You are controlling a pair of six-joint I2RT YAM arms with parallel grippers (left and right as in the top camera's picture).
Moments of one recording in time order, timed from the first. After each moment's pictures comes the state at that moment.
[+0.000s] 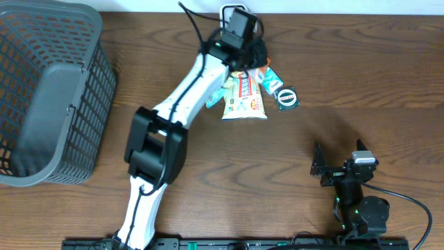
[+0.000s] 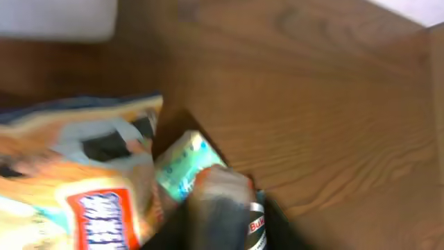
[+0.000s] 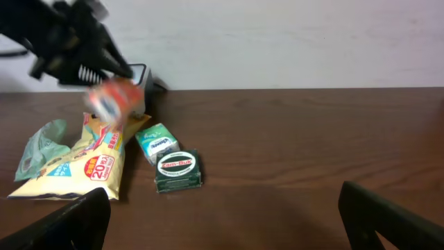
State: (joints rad) left arm -0.51 2.26 1.98 -0.57 0.25 -0.68; right arm 0.02 0.01 0.01 -0.07 -0.05 0.04
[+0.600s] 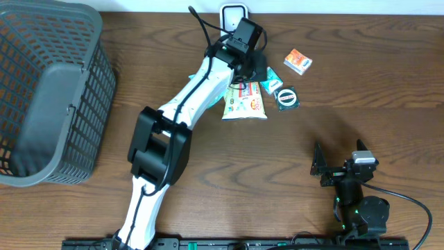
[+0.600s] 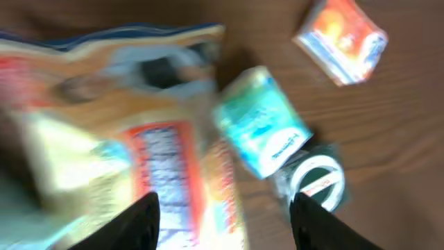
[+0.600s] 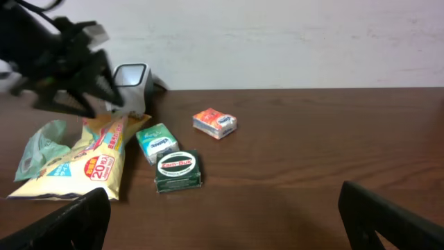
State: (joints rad) left arm -0.53 2.25 1.98 -0.77 0.15 -0.54; right arm 0.02 0.01 0.01 -0.07 -0.05 0.04
